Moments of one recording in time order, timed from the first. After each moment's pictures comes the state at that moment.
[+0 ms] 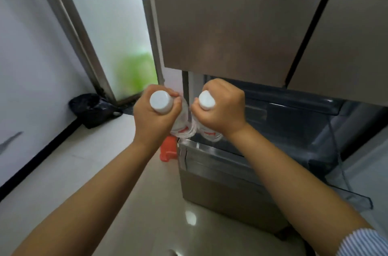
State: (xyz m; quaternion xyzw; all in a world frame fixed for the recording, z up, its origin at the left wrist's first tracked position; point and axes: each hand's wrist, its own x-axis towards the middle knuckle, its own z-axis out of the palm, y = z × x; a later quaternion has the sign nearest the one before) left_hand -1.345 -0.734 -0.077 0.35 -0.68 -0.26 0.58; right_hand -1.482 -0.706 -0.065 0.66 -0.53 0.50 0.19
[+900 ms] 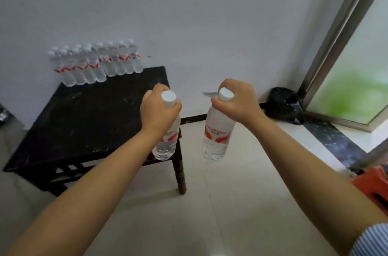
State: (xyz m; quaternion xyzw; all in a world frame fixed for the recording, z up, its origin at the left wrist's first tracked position) left_hand -0.749 -0.535 -0.076 0.83 -0.33 0.02 0.46; right_hand -0.874 -0.654 -0.058 0.87 -0.23 0.34 -0.26
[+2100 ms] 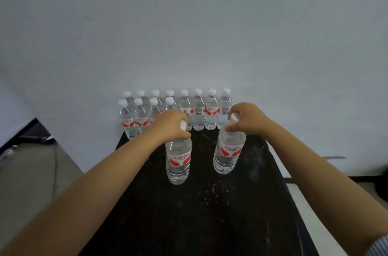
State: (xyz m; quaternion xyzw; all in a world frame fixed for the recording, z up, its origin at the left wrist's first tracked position) left_hand -0.117 -0.586 -0.062 0.90 -0.40 -0.09 0.13; right_hand -0.225 -0.761 -0.064 0.96 -0.19 0.06 -0.22
